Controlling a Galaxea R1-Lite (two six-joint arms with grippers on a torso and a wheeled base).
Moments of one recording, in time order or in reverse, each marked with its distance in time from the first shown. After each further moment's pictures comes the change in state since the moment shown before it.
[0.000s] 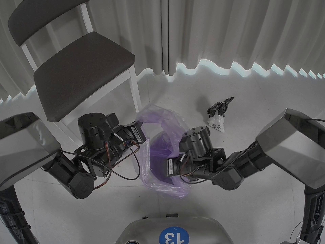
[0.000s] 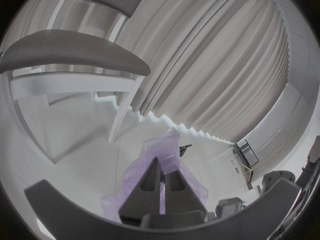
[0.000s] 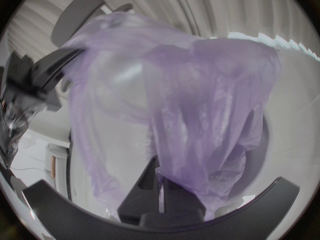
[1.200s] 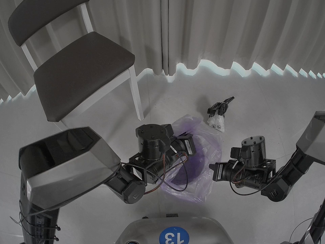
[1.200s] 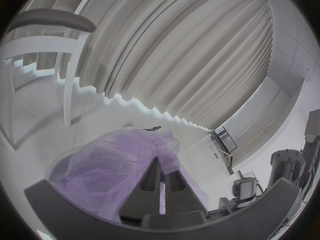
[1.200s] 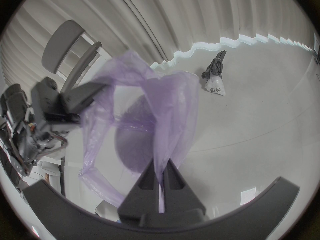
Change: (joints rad) left arm -0.213 0.273 -0.353 0.083 -0.031 0.013; right arm -0.199 -0.238 0.596 -0.412 0.002 0.011
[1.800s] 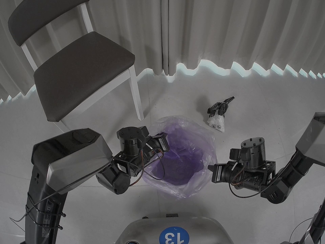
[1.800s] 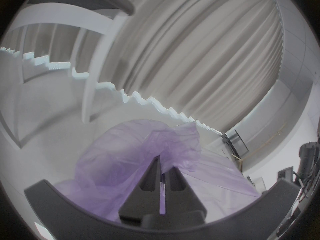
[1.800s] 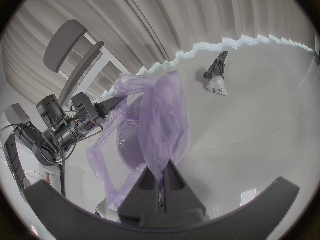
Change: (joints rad) left arm 0.180 0.143 -0.031 -0.092 -0.074 -0.025; right arm 0.014 -0.001 0.015 -0.021 -0.004 0.001
